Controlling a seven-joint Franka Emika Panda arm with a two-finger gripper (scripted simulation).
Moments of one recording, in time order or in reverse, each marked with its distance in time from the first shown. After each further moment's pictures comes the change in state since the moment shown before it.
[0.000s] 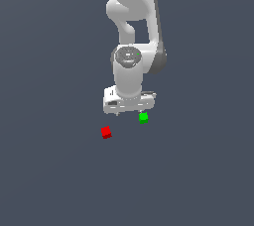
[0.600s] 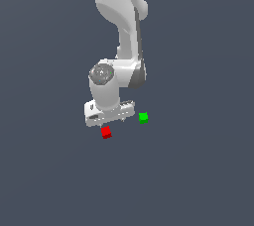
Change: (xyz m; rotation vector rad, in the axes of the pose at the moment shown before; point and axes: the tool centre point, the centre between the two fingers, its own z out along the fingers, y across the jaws) arm 0.016 0.079 0.040 -0.016 0.014 -0.162
